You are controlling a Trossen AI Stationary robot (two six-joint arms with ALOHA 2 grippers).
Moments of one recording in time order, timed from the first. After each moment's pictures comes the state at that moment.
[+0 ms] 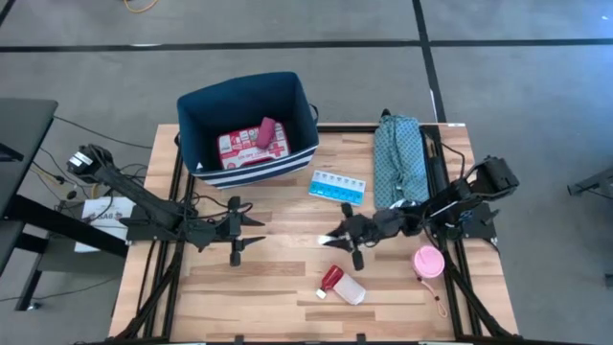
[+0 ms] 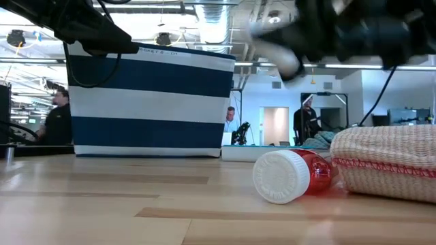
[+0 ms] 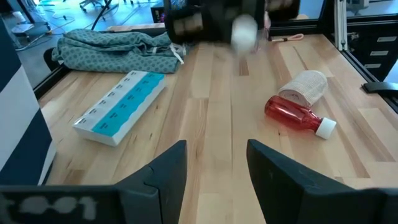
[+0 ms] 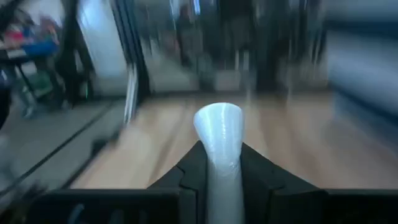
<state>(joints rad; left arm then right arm) -0.51 1.02 0.45 0.17 -0.59 -0.17 0.28 1.61 0.50 1.01 0.09 0.08</state>
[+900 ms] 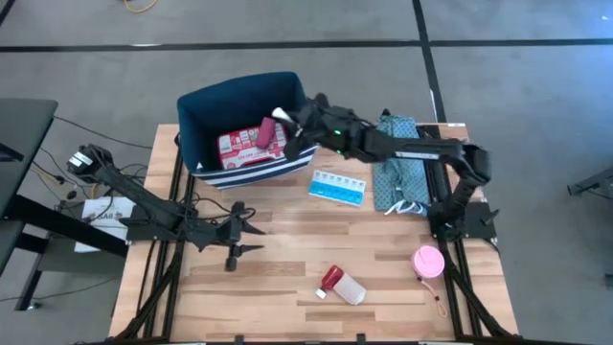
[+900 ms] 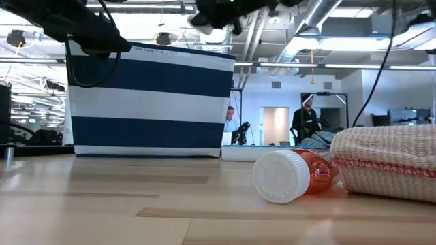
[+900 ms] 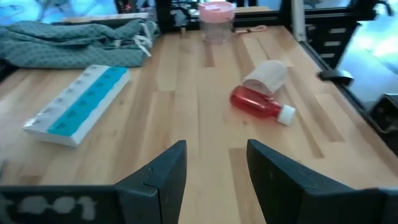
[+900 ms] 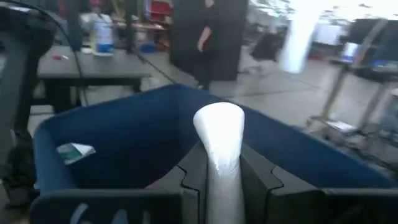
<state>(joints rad) -0.51 1.02 0.45 0.16 -0.42 -0.17 -0.21 1.79 1.54 0.18 0.25 -0.14</state>
